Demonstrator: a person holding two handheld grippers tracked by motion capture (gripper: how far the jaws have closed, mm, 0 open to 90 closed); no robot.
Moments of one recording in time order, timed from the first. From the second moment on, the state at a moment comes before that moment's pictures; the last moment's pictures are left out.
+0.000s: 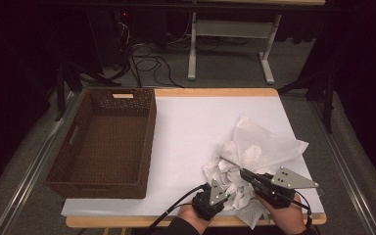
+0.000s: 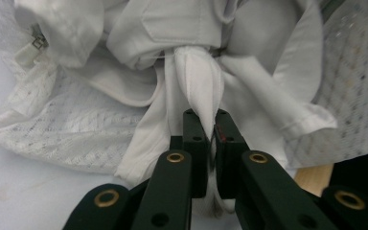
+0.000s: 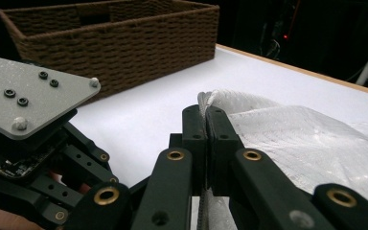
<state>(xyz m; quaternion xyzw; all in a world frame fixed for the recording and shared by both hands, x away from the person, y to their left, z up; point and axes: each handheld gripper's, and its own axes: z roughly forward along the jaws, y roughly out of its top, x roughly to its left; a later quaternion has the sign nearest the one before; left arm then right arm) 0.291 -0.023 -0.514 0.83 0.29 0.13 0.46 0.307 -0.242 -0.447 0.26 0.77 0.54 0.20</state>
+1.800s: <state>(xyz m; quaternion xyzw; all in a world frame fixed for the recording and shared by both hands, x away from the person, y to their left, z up) 0.331 -0.041 -0.518 0.83 0.31 0.15 0.43 0.304 -0.246 -0.447 0.27 0.77 0.54 0.20</state>
